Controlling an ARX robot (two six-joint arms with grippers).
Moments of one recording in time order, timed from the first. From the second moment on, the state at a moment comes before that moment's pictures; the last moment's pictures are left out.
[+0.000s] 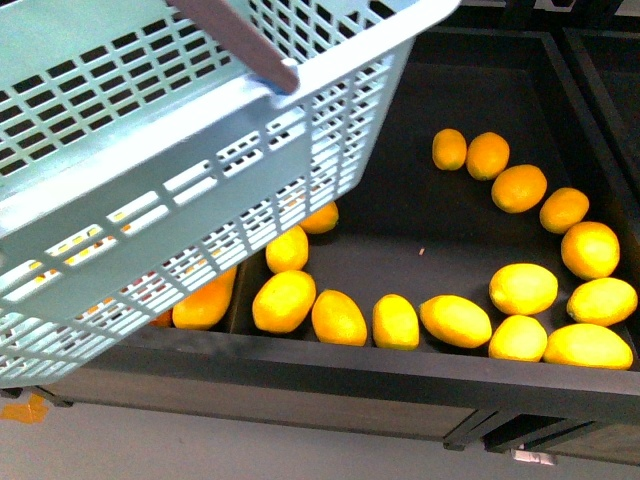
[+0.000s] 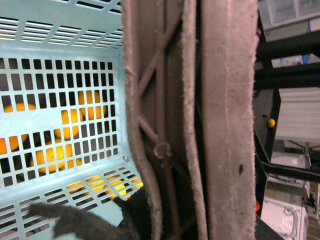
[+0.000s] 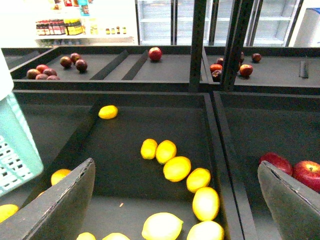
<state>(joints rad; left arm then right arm) -0.18 1.38 1.09 -0.26 0.27 -0.99 0.00 0.00 0.02 0.00 0.00 0.00</state>
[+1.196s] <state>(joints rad) -0.36 1.44 1.15 -0.23 0.26 -1.01 0.09 1.93 0.78 0.34 0.07 0.26</state>
